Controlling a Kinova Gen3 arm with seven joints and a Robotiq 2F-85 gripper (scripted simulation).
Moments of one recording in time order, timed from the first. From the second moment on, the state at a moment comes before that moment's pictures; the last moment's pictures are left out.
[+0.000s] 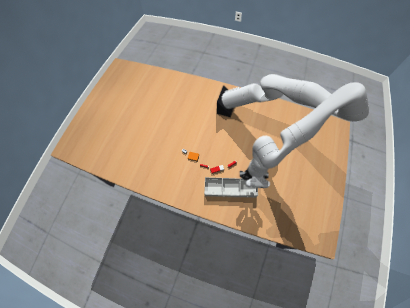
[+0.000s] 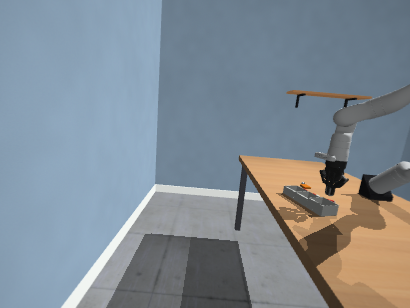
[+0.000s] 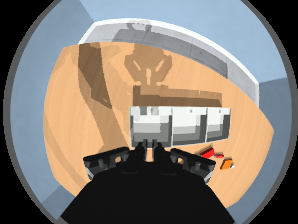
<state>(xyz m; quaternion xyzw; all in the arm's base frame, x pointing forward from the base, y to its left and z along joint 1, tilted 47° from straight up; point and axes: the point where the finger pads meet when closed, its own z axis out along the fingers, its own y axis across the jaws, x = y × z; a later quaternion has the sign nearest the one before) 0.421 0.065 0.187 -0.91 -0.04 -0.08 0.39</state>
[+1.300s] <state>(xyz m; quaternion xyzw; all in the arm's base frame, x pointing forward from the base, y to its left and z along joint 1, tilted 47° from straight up) 0.395 -0.035 0.199 -0.90 0.17 0.00 0.40</state>
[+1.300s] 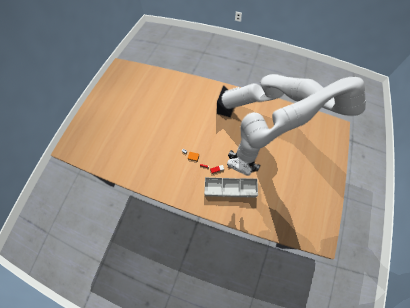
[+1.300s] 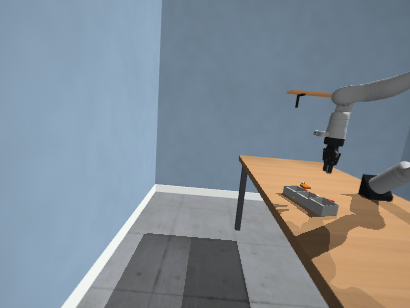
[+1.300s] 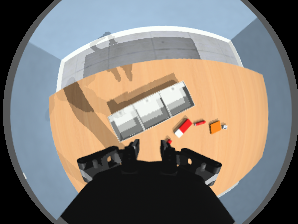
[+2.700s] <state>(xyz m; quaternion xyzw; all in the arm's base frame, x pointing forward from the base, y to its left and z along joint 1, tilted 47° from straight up) 0.373 -0.044 0.063 -0.78 0.49 0.15 0.37</state>
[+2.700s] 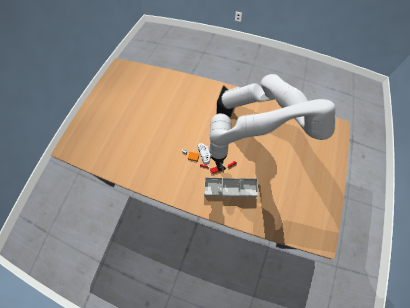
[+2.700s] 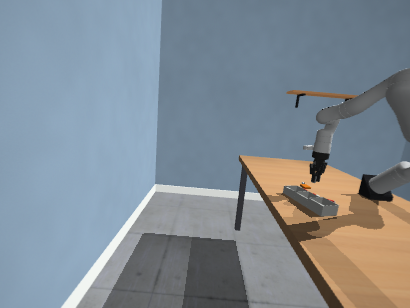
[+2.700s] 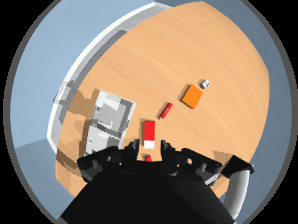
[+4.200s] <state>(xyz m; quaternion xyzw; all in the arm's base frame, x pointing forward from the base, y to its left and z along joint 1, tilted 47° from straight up) 0.381 -0.008 0.033 -0.78 0.48 0.15 0.37</state>
